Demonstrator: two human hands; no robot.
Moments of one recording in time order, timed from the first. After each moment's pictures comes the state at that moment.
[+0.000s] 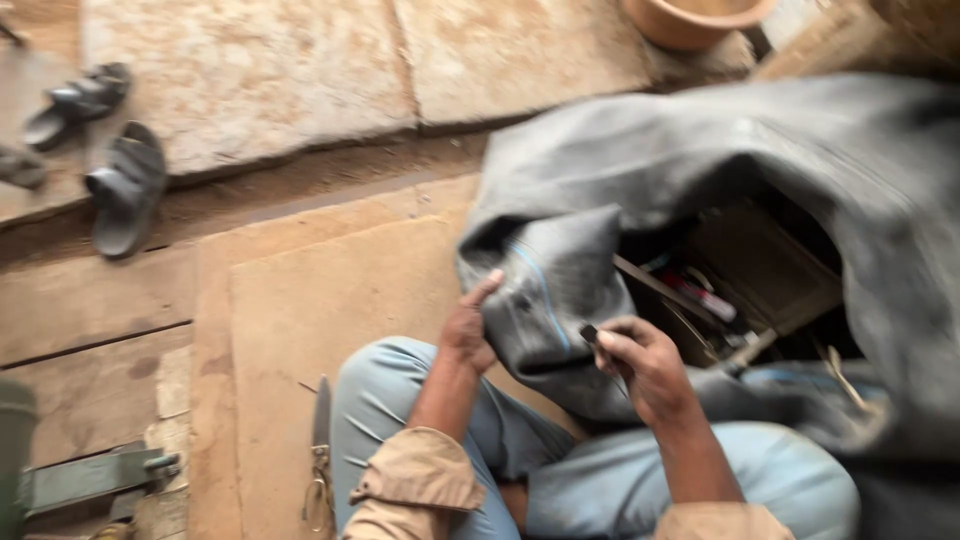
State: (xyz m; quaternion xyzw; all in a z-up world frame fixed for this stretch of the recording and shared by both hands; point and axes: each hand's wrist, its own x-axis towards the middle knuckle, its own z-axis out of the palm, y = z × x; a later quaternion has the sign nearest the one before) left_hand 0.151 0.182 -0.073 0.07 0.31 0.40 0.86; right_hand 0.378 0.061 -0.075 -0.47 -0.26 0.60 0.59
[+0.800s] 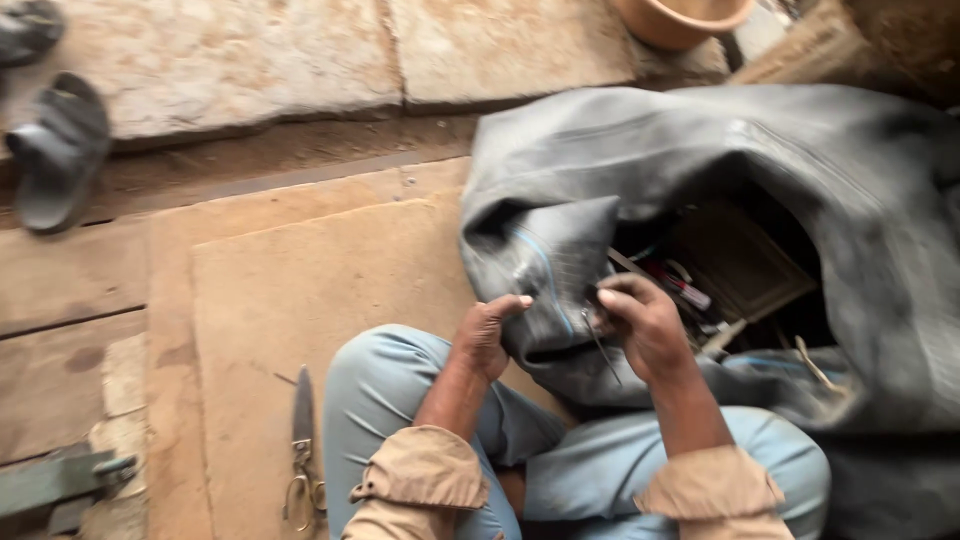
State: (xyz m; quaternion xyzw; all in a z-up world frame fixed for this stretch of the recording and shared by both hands) left_hand 0.152 0.159 -0.089 0.11 0.31 0.38 0.87; right_hand 0.371 0.095 -0.046 -0.49 -0.28 0.56 0.61
